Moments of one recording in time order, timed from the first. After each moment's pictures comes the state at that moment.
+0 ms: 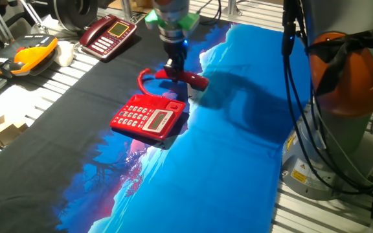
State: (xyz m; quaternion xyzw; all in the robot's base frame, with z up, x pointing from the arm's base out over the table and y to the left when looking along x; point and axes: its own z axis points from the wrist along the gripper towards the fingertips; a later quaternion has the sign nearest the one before) arm 0.501 -0.114 0.090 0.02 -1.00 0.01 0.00
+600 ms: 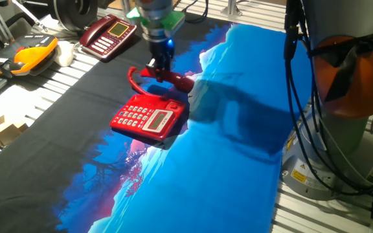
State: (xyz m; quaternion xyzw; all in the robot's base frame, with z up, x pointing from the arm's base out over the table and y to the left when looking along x) arm 0.526 -0.069 0.103 -0.02 -1.00 0.02 -0.02
